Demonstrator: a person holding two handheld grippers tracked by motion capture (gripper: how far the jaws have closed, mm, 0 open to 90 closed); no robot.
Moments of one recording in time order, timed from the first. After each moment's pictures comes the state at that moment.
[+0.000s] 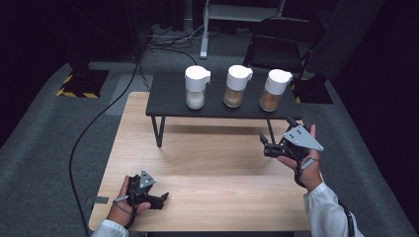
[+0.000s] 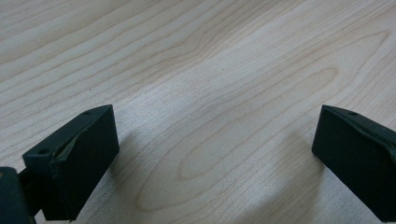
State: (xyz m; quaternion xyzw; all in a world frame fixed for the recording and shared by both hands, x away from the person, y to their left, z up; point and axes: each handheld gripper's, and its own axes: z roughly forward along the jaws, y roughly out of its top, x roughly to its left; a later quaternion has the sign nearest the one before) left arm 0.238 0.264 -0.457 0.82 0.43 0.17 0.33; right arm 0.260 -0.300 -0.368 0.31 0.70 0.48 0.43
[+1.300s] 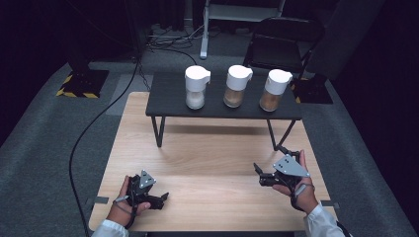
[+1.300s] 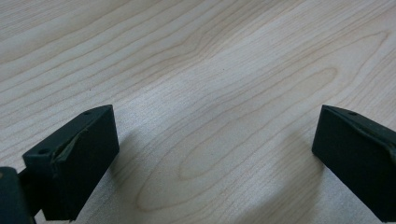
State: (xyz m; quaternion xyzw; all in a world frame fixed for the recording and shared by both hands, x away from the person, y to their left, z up) left arm 0.238 0.264 -0.457 0.82 0.43 0.17 0.33; right arm 0.230 -0.307 -0.422 0.27 0.76 0.43 0.40
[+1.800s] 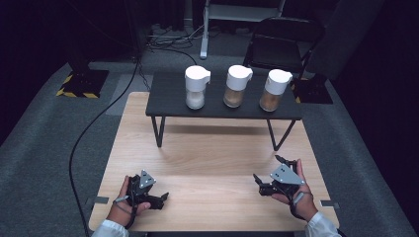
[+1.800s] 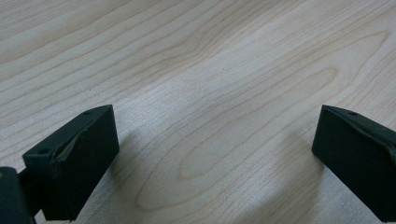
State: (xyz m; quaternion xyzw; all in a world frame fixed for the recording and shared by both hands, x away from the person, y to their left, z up) left arm 0.237 0.264 -0.458 0.82 0.43 0.17 0.33; right arm 0.225 -0.310 -0.442 0.27 0.79 0.40 0.38
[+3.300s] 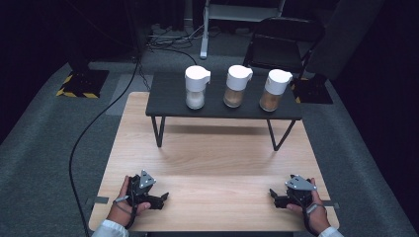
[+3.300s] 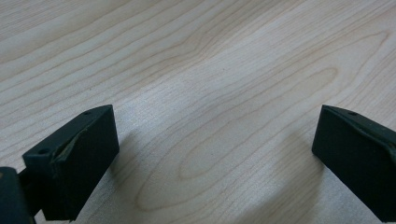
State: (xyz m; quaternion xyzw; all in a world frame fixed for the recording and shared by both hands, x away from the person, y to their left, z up) left arm 0.238 0.264 -0.457 0.82 0.43 0.17 0.33; right arm 0.228 -0.355 -0.468 0.40 0.81 0.33 0.29
